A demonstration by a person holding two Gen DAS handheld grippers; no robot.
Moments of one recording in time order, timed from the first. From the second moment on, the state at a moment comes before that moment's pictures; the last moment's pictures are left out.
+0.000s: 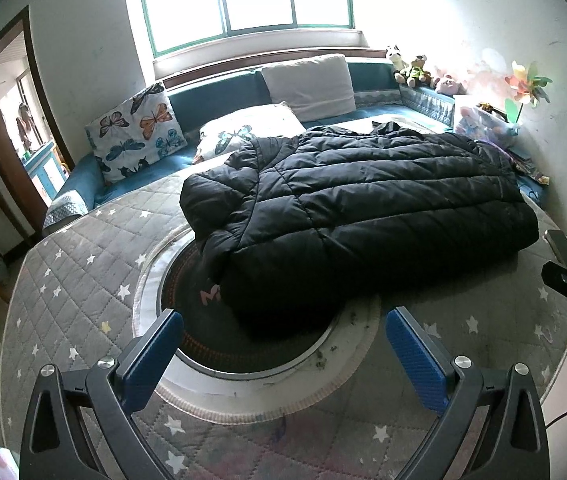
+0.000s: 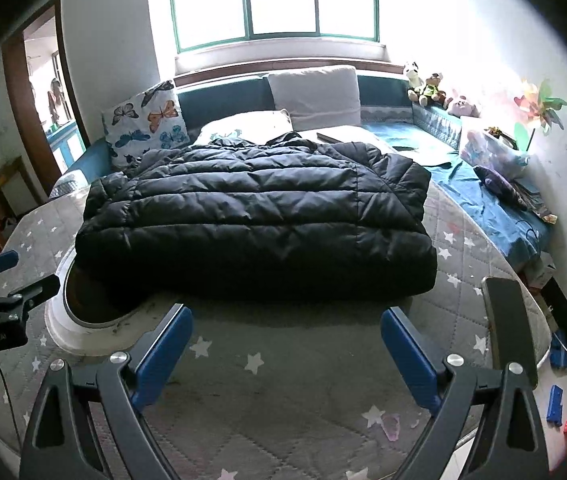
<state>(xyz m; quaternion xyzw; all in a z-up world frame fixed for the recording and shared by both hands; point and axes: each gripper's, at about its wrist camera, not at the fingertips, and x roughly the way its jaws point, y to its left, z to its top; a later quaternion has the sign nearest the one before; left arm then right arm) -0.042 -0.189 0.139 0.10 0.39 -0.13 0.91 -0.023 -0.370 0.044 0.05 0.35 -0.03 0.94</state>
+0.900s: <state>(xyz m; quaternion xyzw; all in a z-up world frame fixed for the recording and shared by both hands) -0.043 -0.193 0.134 0.11 0.40 -0.13 0.90 -0.023 -0.366 0.043 0.05 0.35 -0.03 0.94</state>
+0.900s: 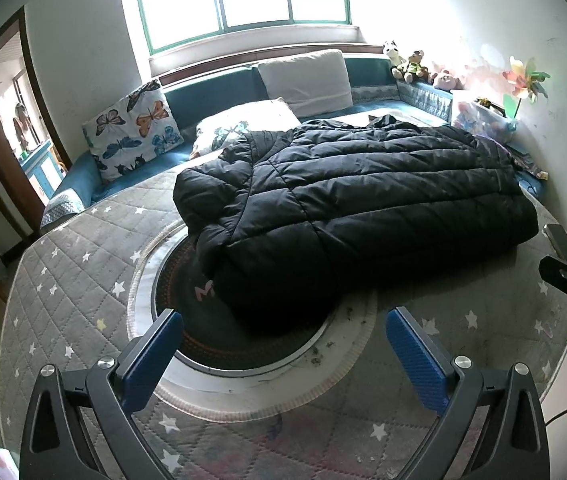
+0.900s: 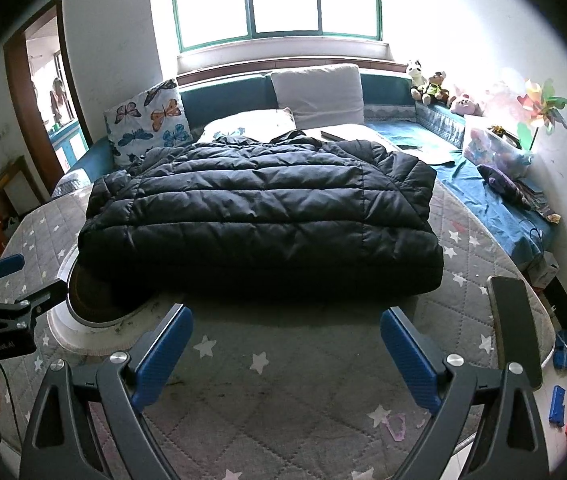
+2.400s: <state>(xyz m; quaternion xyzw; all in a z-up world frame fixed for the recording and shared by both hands) -0.041 -0.197 0.127 0.11 0.40 -0.14 0.90 -0.015 -0.357 0.041 0.05 0.35 -0.02 0.94</state>
